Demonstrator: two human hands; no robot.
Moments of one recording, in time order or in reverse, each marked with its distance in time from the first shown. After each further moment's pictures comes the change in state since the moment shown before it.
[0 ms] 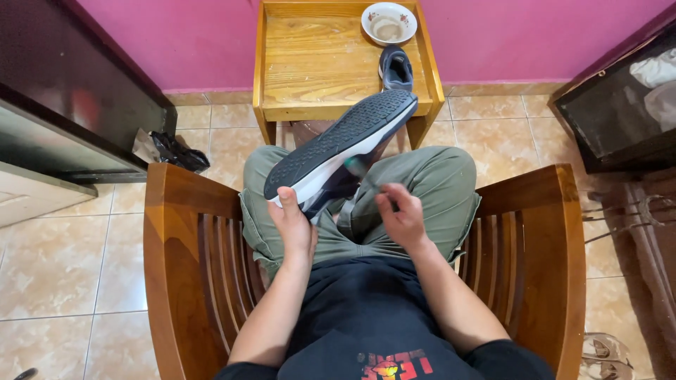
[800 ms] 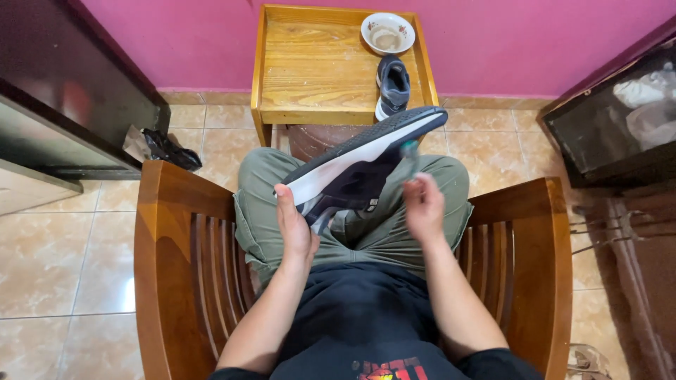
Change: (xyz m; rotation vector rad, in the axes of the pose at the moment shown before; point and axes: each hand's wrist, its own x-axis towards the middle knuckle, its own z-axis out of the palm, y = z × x) left_hand -0.015 0.038 0.023 -0.157 -0.023 -0.296; right_hand 0.022 0.022 -0.036 -0.148 0.075 0.026
